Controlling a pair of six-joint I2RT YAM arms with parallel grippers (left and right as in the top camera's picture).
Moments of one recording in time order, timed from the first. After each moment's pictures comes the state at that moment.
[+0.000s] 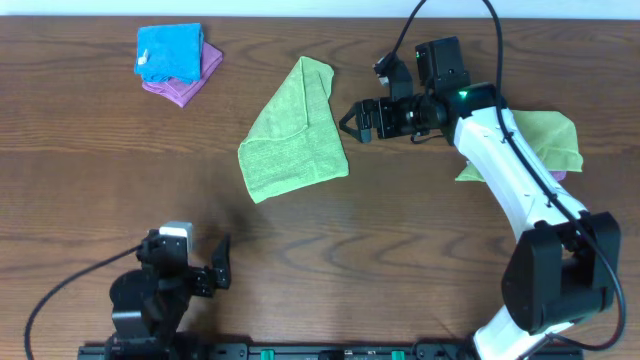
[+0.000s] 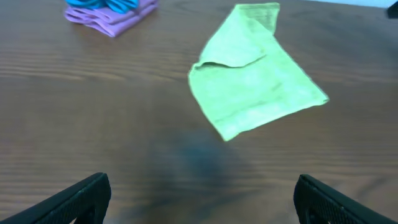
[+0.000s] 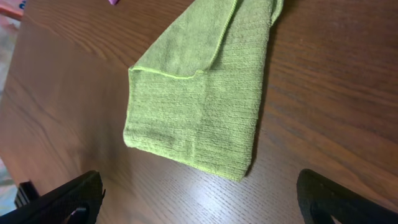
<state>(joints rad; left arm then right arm) 0.03 0.14 0.32 -0.68 0.25 -0.06 0.25 1.82 1.46 -0.68 -0.57 0.12</state>
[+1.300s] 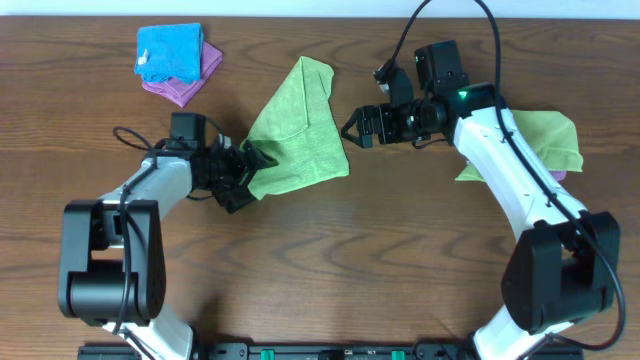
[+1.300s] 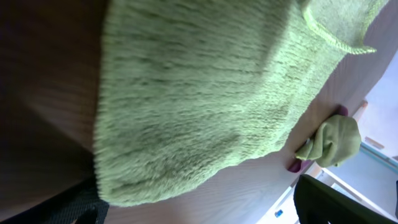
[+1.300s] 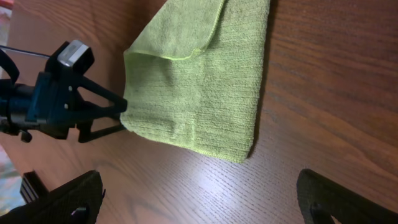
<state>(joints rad) -0.04 1.83 0.94 -0.38 0.73 -0.82 0.25 1.82 1.46 -0.75 -0.57 0.11</state>
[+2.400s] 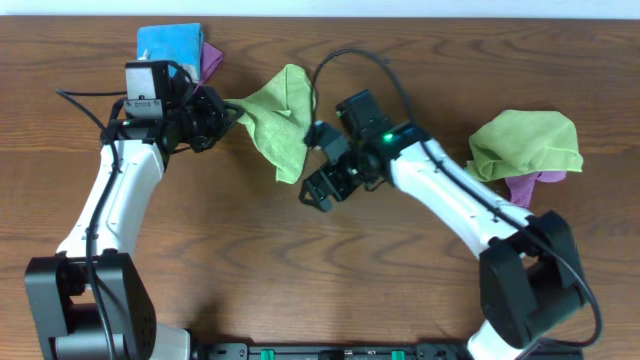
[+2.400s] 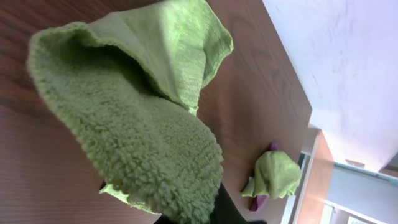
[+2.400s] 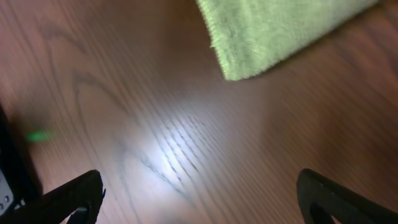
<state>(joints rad) 0.04 1.64 1.18 -0.43 0.64 -0.78 0.56 1.82 1.32 -0.71 -0.45 -0.12</state>
